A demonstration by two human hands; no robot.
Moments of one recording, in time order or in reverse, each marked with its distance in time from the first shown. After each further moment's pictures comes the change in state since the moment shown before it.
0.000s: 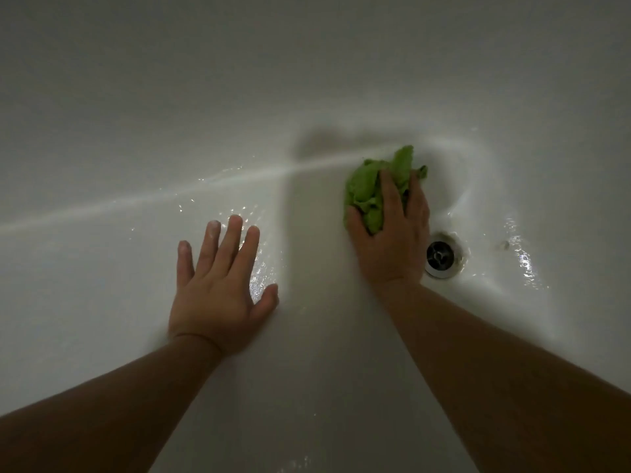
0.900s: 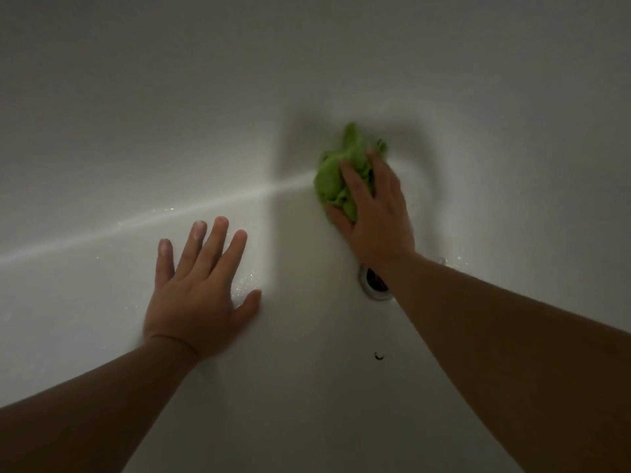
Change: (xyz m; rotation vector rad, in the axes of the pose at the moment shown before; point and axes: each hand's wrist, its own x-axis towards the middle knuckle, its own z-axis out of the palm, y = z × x) left_hand 0.057 0.054 -0.005 0.067 0.049 0.151; right_hand 0.086 0.072 -0.028 -0.129 -0.087 -0.341
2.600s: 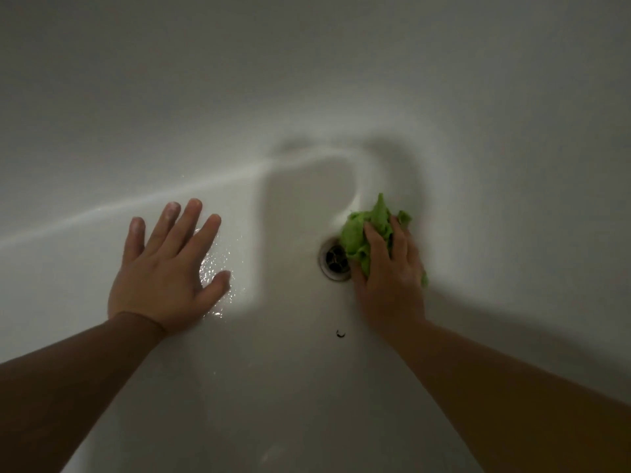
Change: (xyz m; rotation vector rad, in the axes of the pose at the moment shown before) left_hand 0.017 0.006 -0.005 -0.039 -0.009 0.086; right_hand -0.131 0.023 -0.052 -0.144 -0.103 0.354
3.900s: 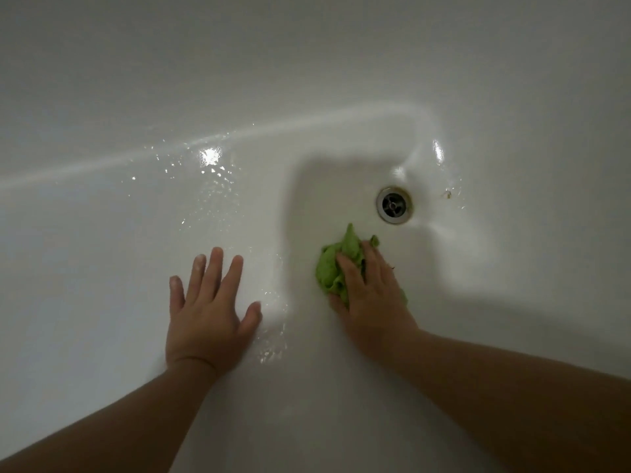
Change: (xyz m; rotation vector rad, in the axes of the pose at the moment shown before) left_hand -0.194 0.013 0.021 -0.097 -0.136 -0.327; right_hand -0.127 -0.096 -0.034 0.023 -0.602 -0.199
